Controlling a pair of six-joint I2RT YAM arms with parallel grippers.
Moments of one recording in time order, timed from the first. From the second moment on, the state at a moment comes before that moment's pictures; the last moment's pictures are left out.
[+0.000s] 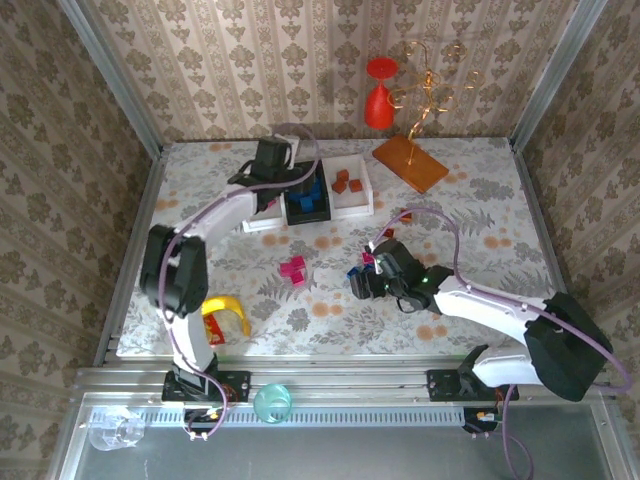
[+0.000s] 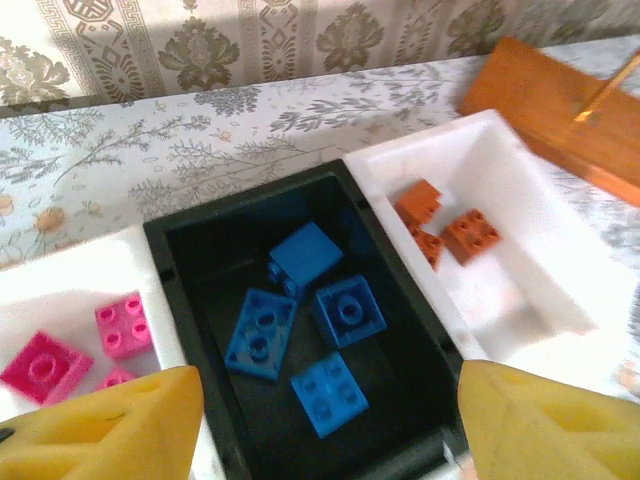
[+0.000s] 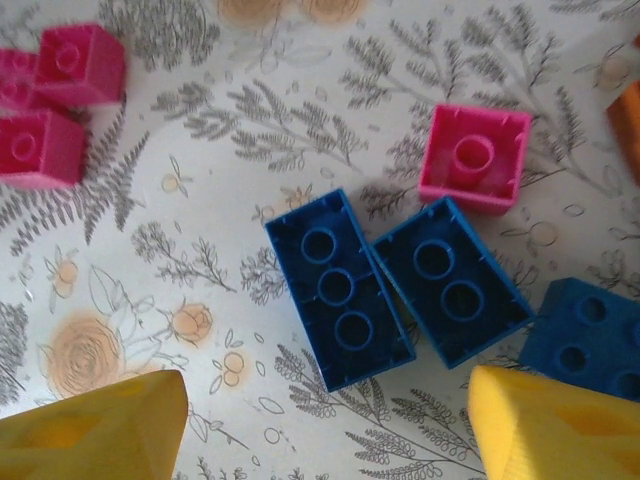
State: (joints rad) left arm -0.47 1.71 1.32 -0.18 0.03 -0.17; right arm 0.73 1.33 0.63 -0.22 0.07 0.41
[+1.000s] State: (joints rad) left arm -0.50 1.18 0.74 -0.04 0.08 -0.28; right arm 0.80 1.69 0.80 -0.13 0.22 0.31
